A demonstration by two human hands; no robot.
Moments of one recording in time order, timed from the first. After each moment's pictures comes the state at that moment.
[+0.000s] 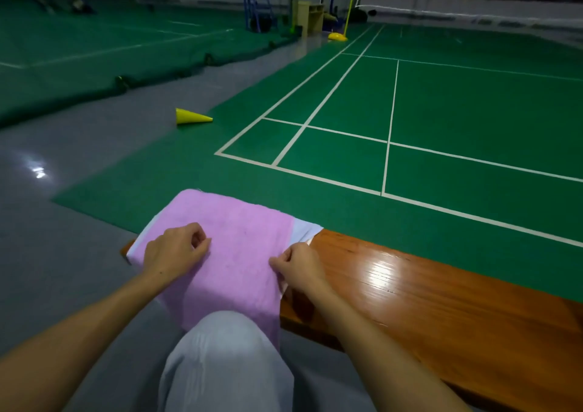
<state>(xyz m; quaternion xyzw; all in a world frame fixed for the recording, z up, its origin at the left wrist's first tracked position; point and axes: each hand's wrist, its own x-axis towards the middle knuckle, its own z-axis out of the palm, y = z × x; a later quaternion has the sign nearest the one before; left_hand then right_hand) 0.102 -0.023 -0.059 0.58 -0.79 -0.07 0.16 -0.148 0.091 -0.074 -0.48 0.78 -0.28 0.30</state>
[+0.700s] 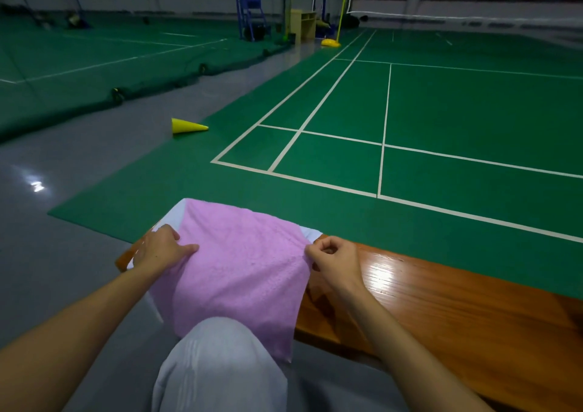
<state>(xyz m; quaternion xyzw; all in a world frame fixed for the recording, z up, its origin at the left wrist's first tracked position) 0.098 -0.049 -0.045 0.70 -0.69 -0.17 0.12 -0.198 0.139 -0.044 -0.33 0.69 -0.56 0.30</state>
